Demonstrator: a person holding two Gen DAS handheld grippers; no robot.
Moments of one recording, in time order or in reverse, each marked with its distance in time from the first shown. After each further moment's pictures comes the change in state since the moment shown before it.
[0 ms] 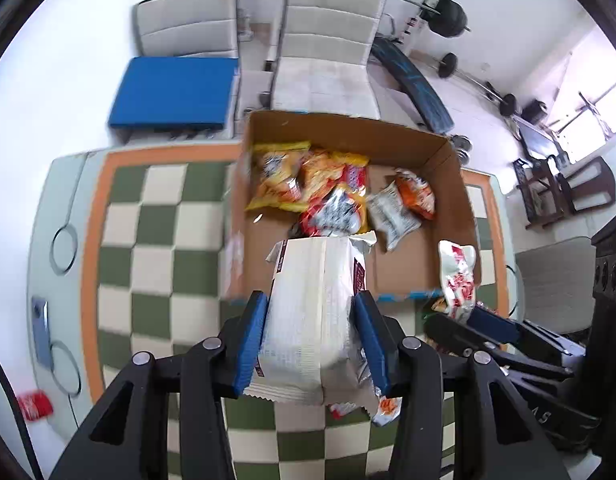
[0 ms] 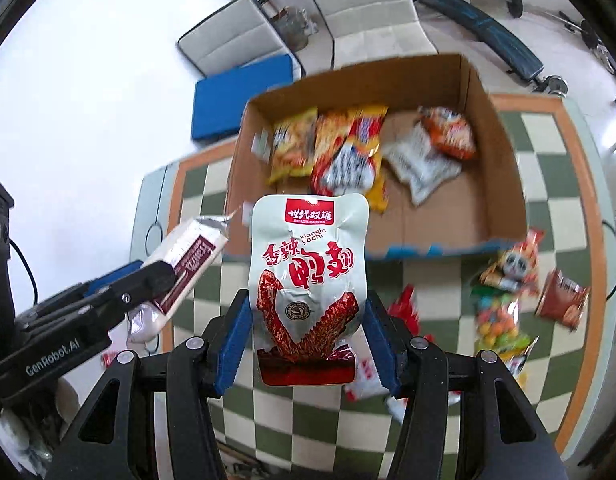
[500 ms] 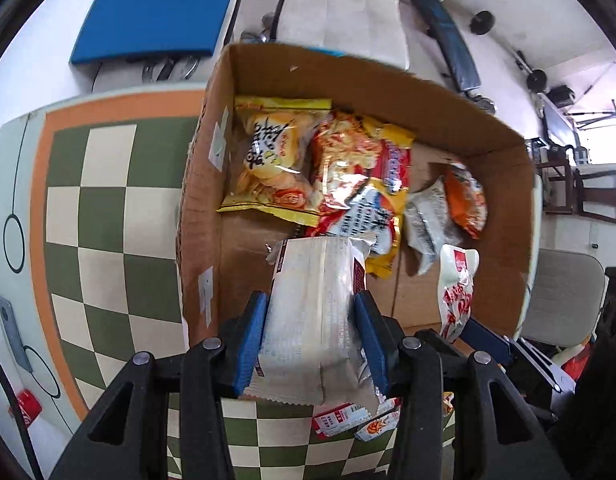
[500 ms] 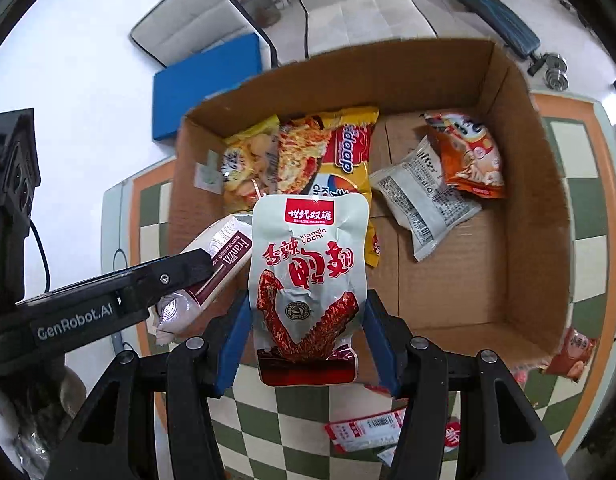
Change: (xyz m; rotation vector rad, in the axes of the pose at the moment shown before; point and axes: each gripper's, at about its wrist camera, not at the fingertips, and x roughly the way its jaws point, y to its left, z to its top) left arm 0.137 0.032 0.081 -0.115 0.292 -0.013; right arm 0.102 -0.023 0.094 0.069 0.136 -0.049
